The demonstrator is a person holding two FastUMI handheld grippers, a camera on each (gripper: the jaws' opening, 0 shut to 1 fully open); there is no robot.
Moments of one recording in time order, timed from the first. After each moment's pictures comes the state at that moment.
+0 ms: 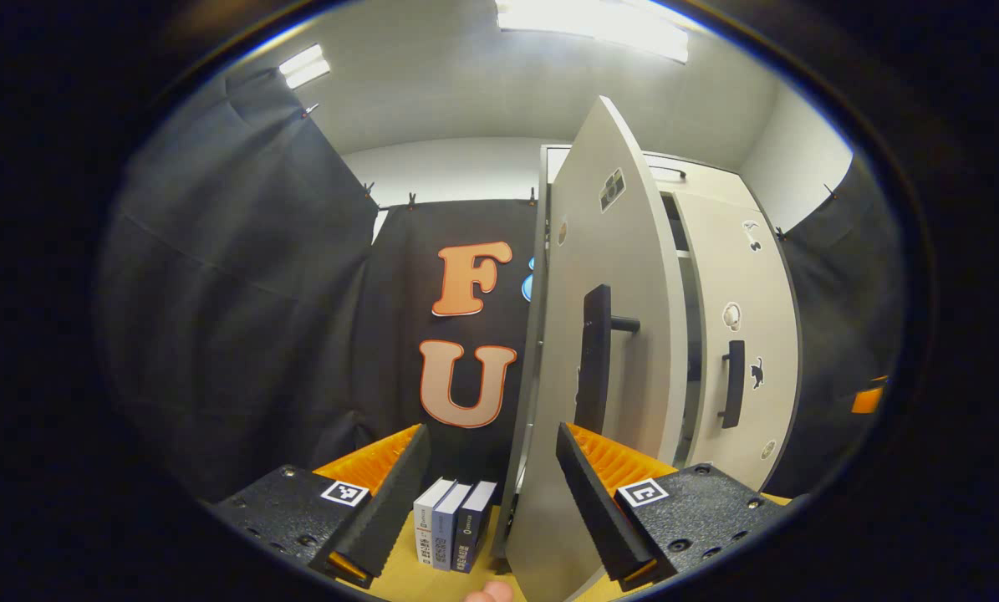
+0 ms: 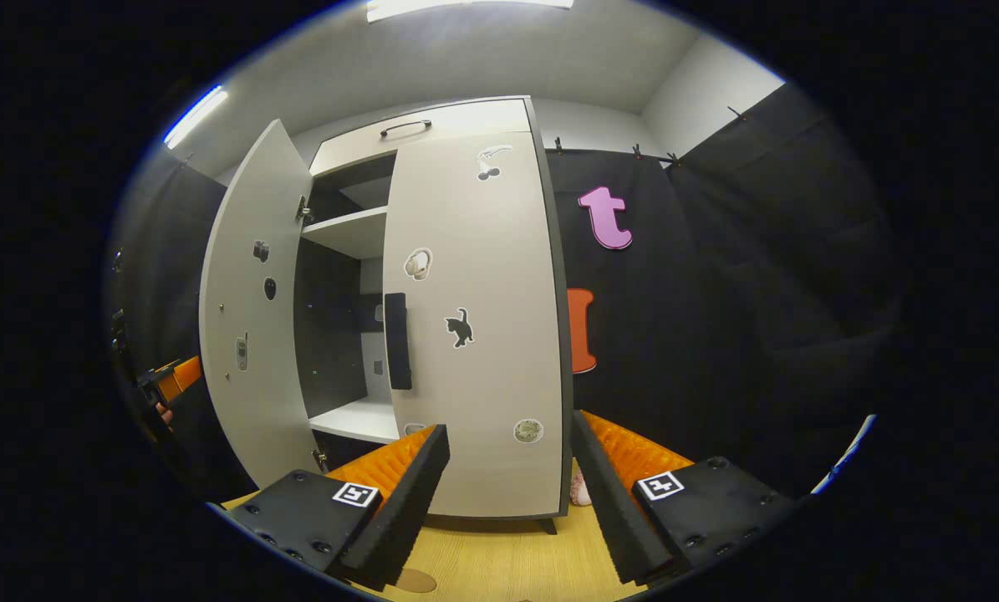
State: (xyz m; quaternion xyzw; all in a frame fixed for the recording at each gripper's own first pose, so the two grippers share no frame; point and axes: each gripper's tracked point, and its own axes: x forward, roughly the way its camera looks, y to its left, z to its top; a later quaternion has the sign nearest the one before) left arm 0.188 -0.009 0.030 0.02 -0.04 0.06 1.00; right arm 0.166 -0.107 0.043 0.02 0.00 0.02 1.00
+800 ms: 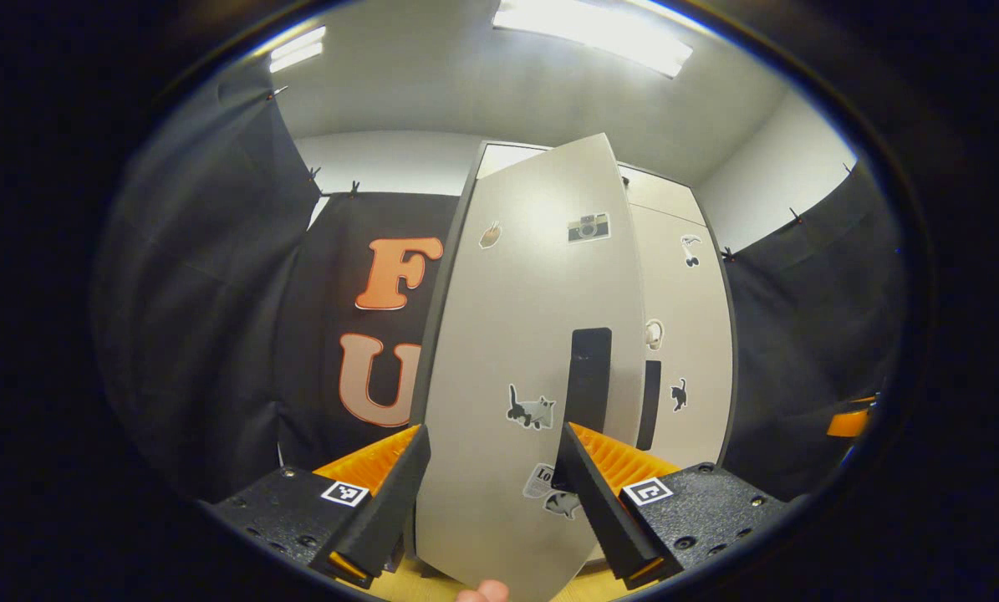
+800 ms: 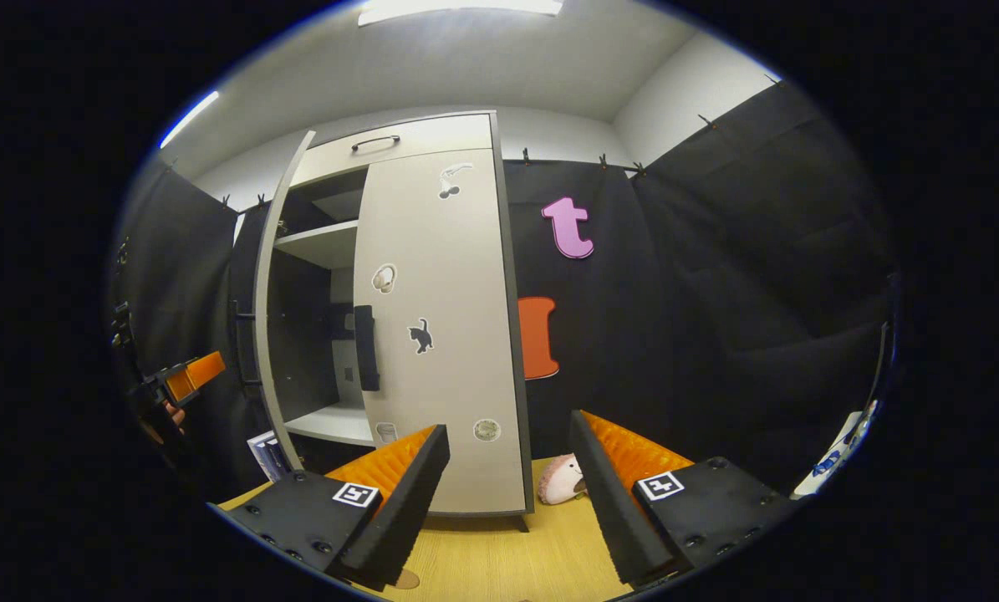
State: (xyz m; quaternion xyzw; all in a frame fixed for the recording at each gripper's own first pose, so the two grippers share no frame) left arm 0.217 -0.100 0.033 -0.02 -0.04 -0.05 1.00; right arm 0.127 -0.146 0.051 0.03 -0.01 -0.04 1.00
